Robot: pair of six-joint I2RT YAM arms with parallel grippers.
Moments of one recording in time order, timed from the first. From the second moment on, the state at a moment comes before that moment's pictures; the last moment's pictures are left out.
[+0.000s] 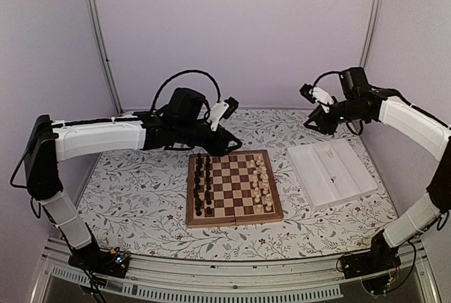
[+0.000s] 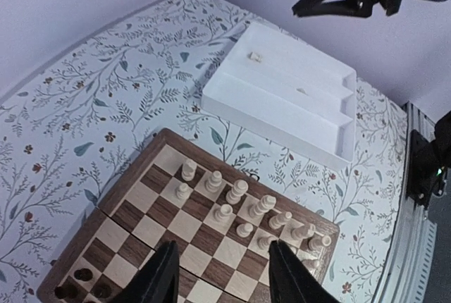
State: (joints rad) left arm -0.80 1.66 1.27 -0.12 0.22 -0.09; right arm 0.38 1.55 1.41 -0.63 -0.30 -0.59
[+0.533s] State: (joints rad) left arm -0.91 2.06 1.59 -0.36 0.19 -0.01; right arm 0.06 1.28 0.93 -0.30 -0.67 -0.42
